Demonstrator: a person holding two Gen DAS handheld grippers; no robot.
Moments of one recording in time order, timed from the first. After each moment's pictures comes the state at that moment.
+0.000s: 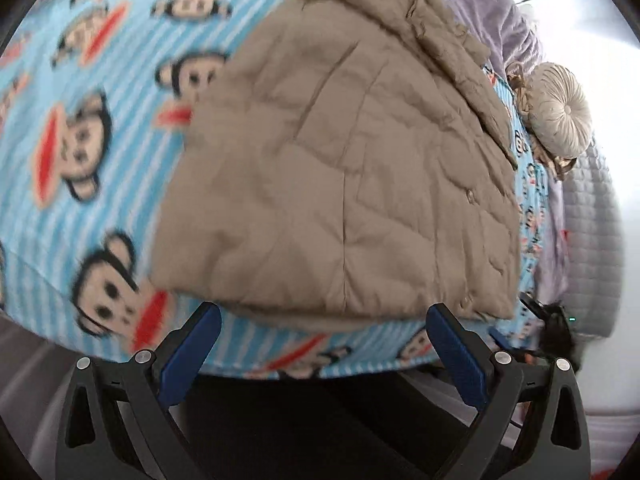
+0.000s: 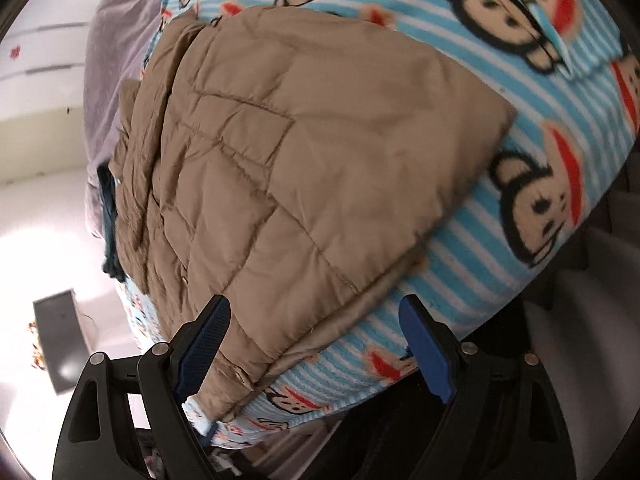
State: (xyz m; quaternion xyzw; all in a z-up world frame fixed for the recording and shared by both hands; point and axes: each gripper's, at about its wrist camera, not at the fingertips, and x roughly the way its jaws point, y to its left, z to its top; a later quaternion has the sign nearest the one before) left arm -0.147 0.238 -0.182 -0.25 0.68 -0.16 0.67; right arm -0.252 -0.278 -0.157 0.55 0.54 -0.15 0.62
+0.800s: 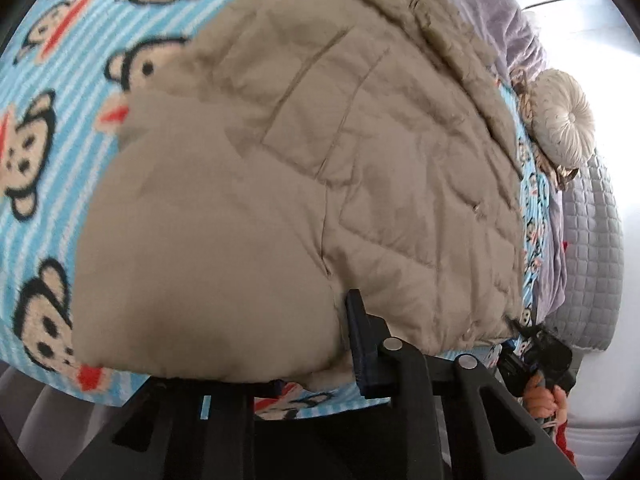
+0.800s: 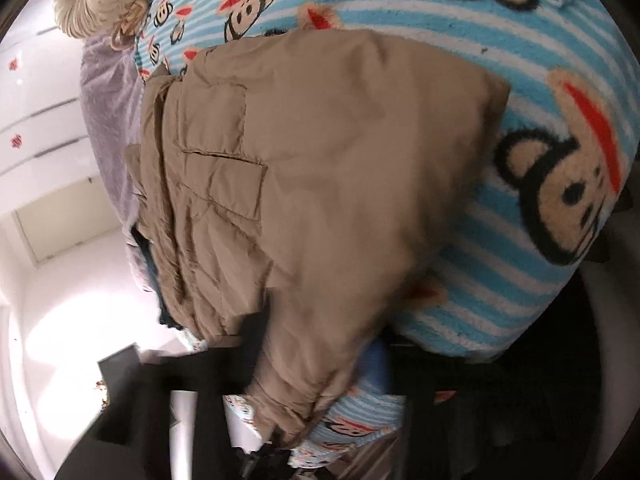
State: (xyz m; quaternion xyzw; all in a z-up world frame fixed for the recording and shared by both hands) left arm -0.126 0.205 -0.199 -0.25 0.66 -0.15 0.69; right arm -0.261 -0.299 -0.188 0.65 0.47 -0.17 0.58
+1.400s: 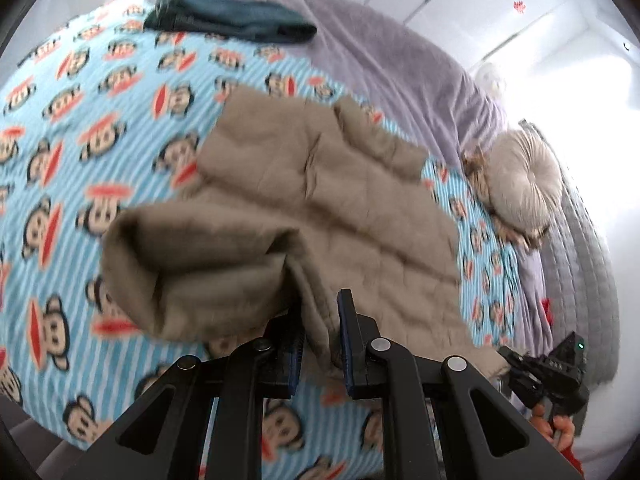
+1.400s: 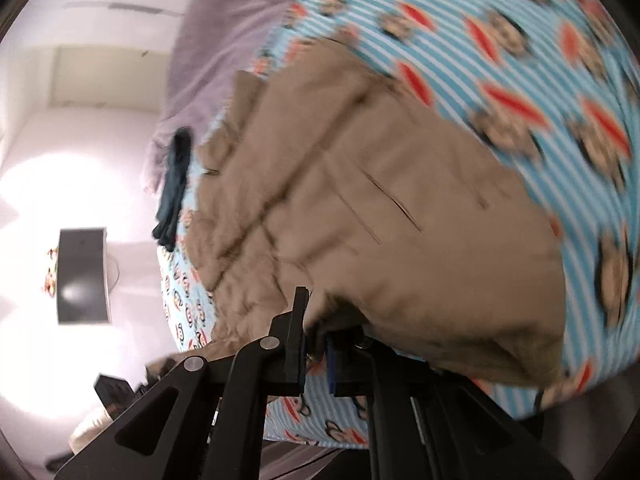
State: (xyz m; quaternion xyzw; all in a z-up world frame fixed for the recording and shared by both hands) left arm -0.023 0.162 -0.053 -0.24 0.53 -0.12 0.80; right arm -0.107 -0.320 -0.069 0.46 0.54 -0.01 0.71
